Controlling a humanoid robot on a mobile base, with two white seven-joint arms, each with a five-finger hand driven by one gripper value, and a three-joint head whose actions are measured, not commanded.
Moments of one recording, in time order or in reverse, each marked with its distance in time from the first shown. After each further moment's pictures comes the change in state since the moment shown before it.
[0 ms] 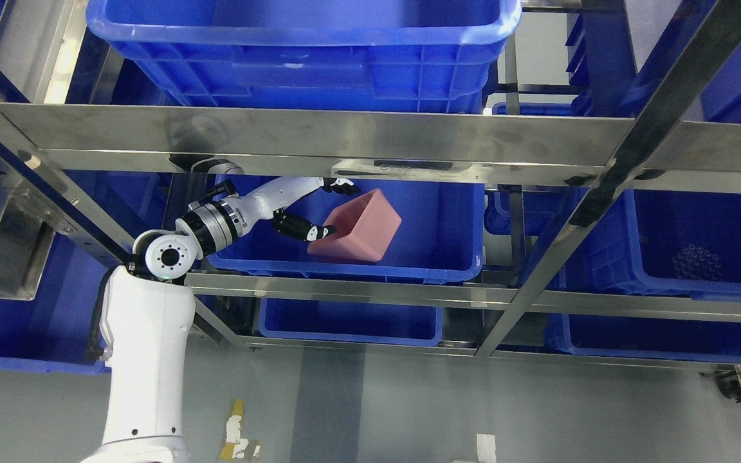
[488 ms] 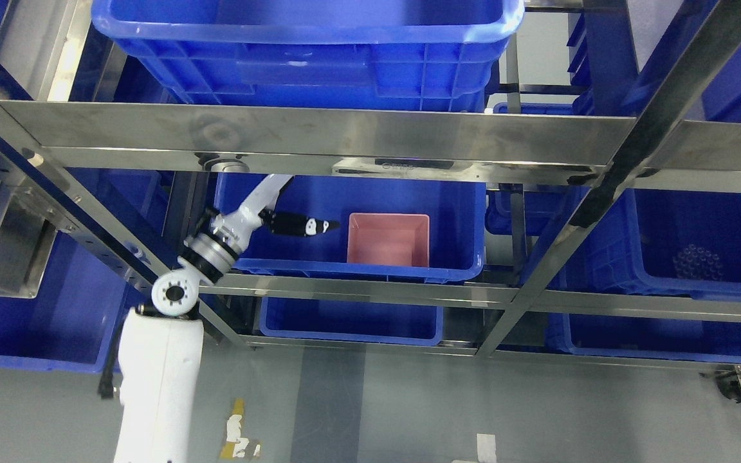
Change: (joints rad) left arm 0.147 -0.001 -0.036 0.026 0.432 0.067 0.273; right arm 0.000 0.000 0.000 0.000 0.000 0.000 0.005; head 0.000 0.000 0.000
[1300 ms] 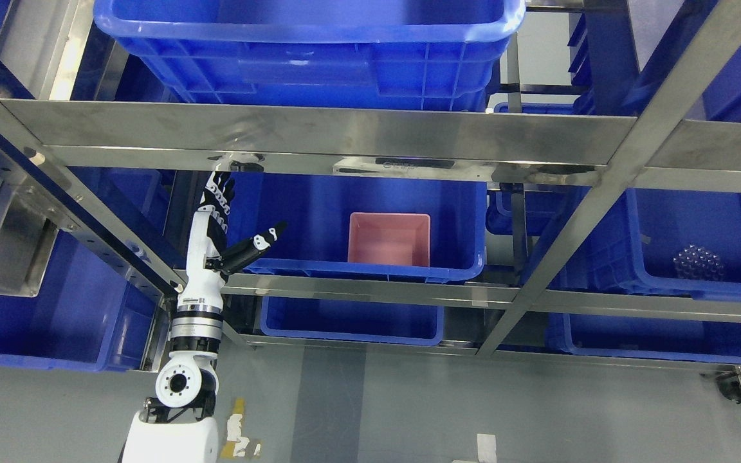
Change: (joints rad) left arm 0.356 -0.001 -0.097 -0.438 0.319 0.270 0.583; right arm 0.000 0.000 0.000 0.000 0.000 0.000 0.001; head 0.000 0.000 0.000
